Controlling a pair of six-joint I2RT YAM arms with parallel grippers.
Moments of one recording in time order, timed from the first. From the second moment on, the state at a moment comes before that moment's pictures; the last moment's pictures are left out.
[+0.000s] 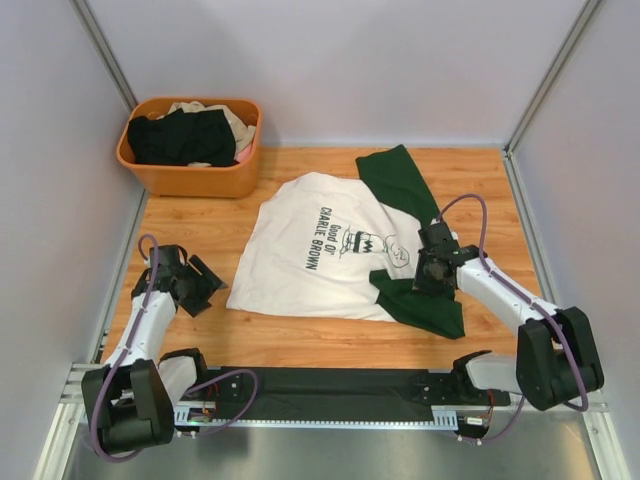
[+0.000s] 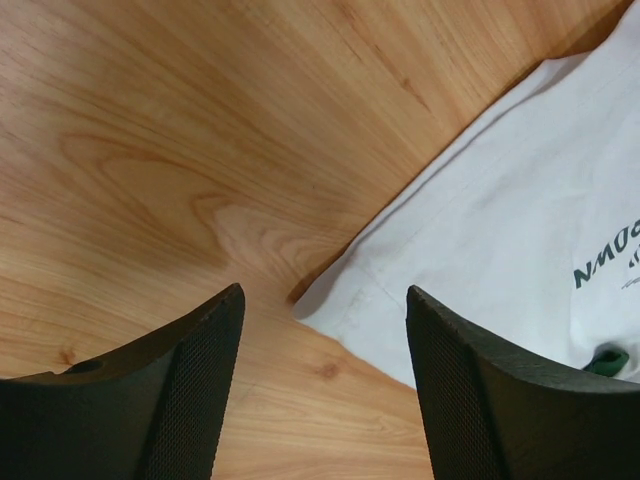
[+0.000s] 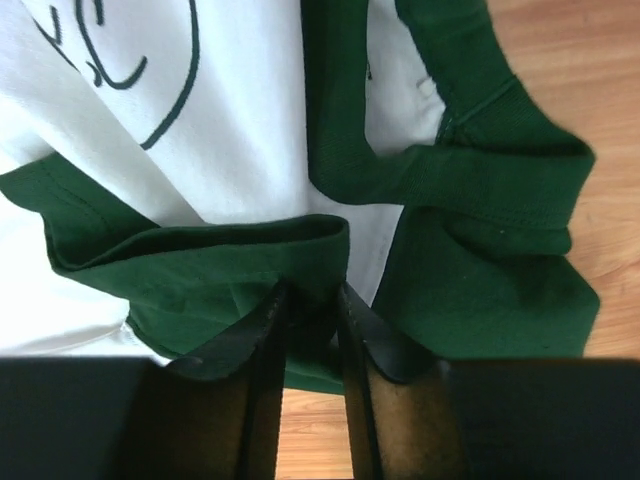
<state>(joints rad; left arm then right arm) 0.19 1.00 0.48 -0.54 0.20 -0.68 0.33 1.28 0.74 -0.63 0.10 0.55</state>
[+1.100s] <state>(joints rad) 0.18 0.96 0.48 -0.53 0.23 -0.66 0.33 1.34 0.79 -0.58 0.12 0.52</state>
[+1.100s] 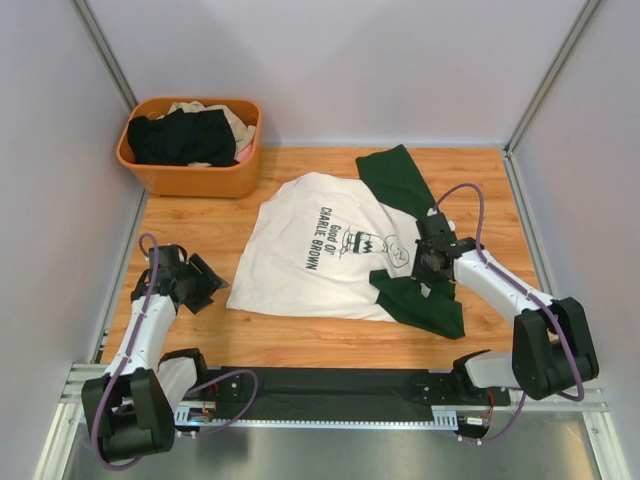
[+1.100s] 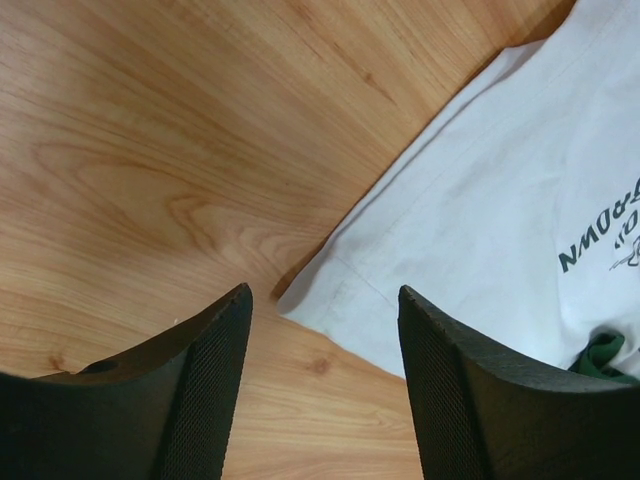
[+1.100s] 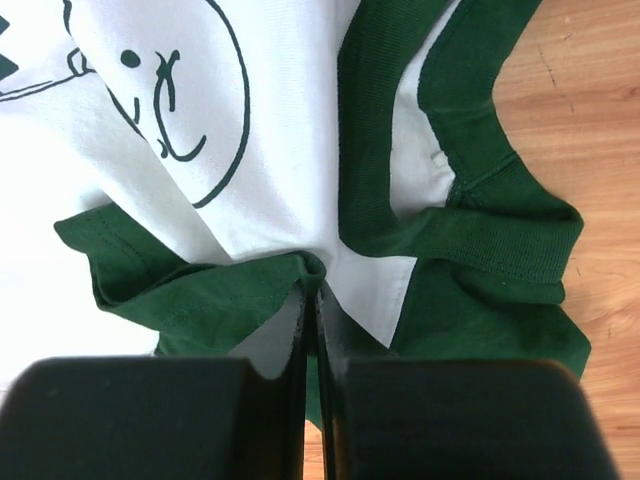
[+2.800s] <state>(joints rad) -0.11 0.87 1.12 -0.71 0.07 -0.72 0.33 0.68 1.35 -0.79 0.26 0.39</state>
